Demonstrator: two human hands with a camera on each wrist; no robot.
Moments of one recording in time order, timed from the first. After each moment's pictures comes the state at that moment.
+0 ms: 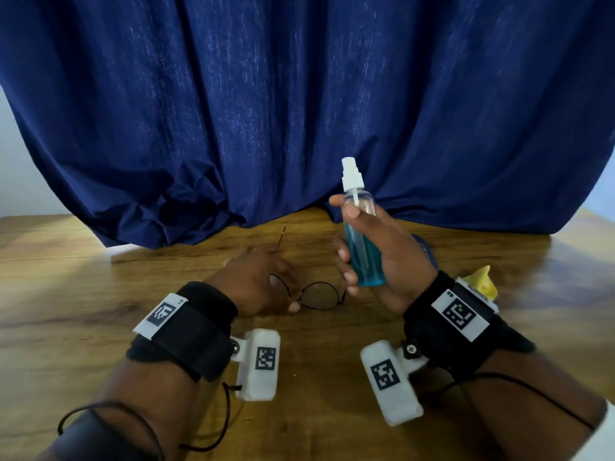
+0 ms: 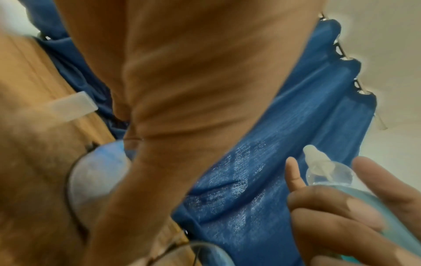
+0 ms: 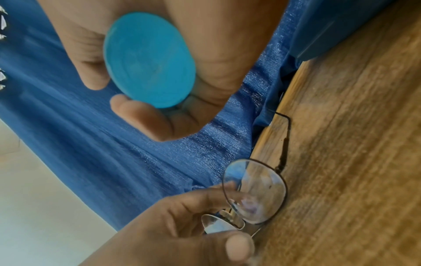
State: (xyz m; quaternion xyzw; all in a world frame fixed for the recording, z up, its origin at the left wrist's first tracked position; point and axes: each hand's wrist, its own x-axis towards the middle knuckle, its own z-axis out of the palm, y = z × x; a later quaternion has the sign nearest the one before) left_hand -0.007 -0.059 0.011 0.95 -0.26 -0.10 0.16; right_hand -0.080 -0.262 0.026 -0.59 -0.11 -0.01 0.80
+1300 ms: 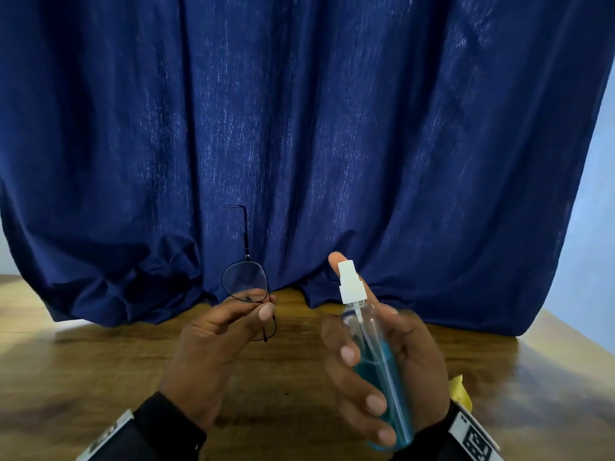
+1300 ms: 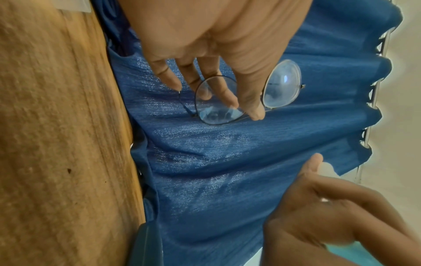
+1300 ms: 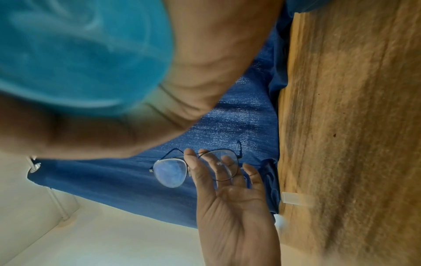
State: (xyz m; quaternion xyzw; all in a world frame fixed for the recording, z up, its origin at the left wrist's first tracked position) left_hand -0.025 -0.082 0.019 0.59 -0.17 0.04 0.79; right_hand -0.097 -0.272 0.045 -0.28 -0.36 0.18 0.87
